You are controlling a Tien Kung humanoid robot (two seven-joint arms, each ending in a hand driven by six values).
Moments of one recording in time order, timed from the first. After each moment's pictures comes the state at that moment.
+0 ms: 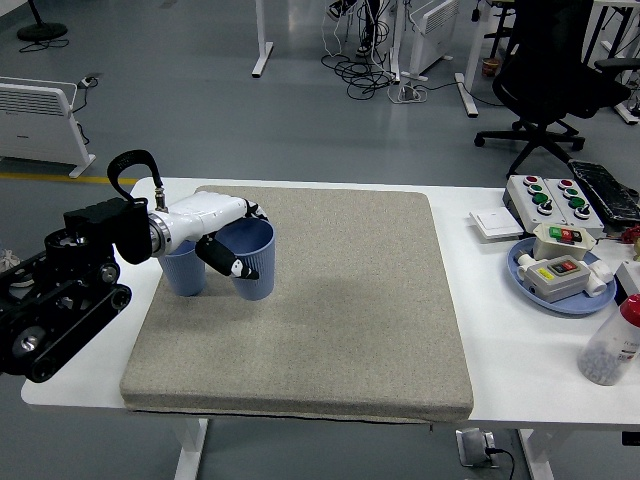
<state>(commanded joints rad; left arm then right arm) -0.89 0.44 -0.92 -1.17 1.97 -0.42 0.08 0.10 -0.18 0.12 0.21 -0.13 -0.14 -0.22</state>
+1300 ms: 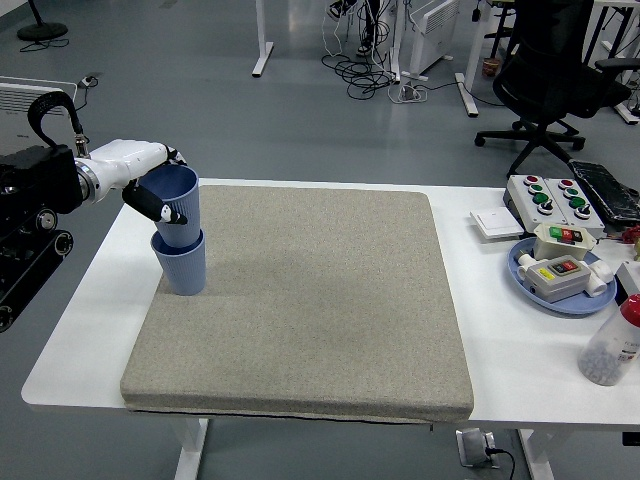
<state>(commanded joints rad) -0.96 0.49 -1.01 -0.97 2.07 -0.44 0.06 0.10 -0.17 0.13 0.21 -0.15 -0.14 -0.23</state>
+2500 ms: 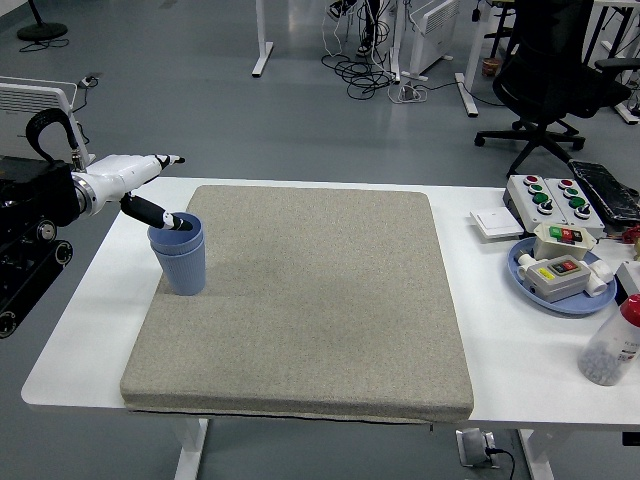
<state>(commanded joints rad) -0.94 0.48 -1.01 -0.90 2.06 -0.40 0.04 0.11 -0.18 0.13 0.21 -0.15 -0.14 -0.22</state>
